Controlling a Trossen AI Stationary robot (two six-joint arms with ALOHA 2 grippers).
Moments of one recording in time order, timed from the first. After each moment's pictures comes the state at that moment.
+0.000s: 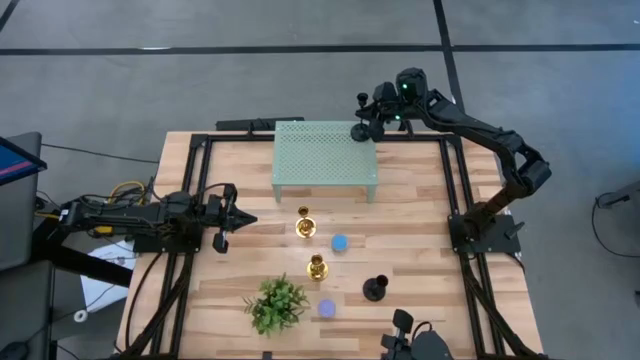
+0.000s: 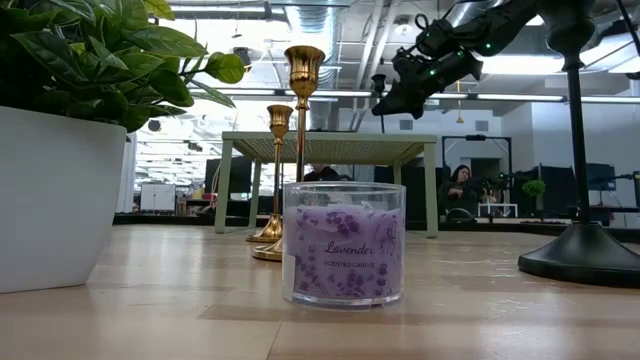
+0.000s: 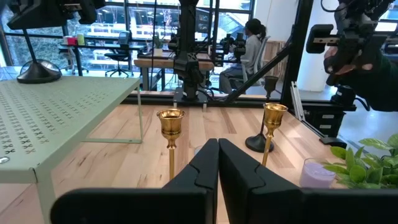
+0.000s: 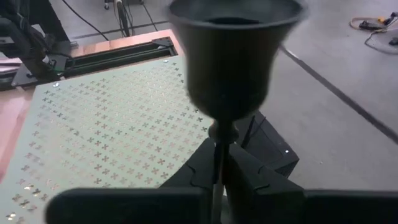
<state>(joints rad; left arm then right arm) -0.02 0.10 0.01 0.27 0.05 0.00 -0.83 1.56 1.22 -0.19 -0.48 -0.21</state>
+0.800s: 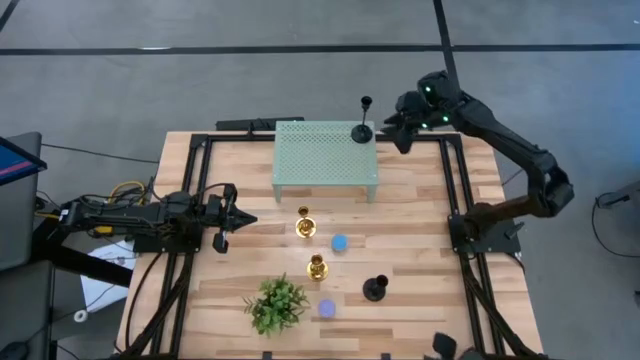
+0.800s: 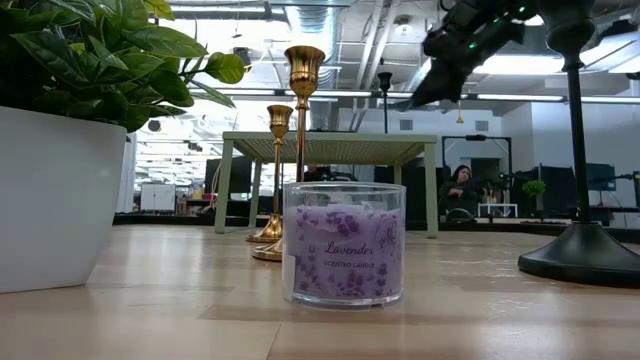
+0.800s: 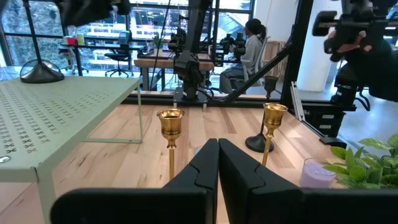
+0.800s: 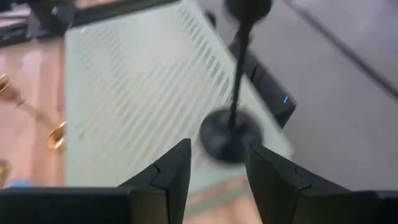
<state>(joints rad) -0.02 0.10 0.01 0.27 0.05 0.00 -0.87 1.32 1.22 -0.65 -0.44 -0.32</state>
